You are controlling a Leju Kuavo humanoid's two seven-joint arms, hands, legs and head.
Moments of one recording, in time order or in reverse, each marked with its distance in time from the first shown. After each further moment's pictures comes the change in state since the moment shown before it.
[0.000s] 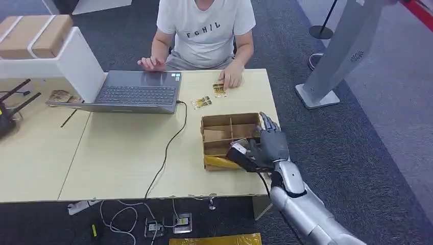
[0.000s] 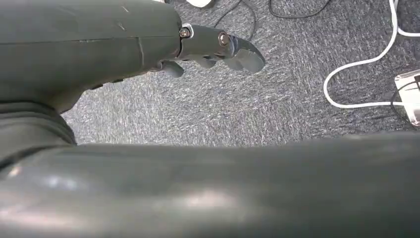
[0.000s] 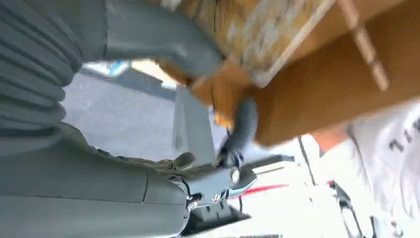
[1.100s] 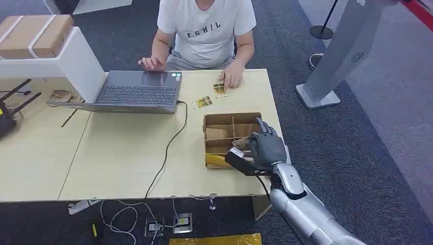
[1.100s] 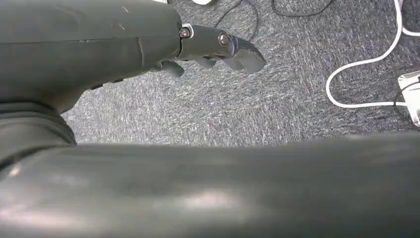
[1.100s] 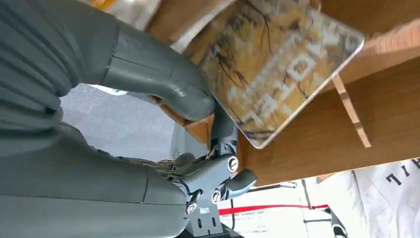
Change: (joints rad) left arm 0.000 -0.003 0.000 0.000 0.010 0.001 0.004; right arm 0.015 -0.010 0.031 -0.019 -0.031 0.105 0.010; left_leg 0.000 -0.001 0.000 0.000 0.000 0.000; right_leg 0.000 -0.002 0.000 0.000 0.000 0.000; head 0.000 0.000
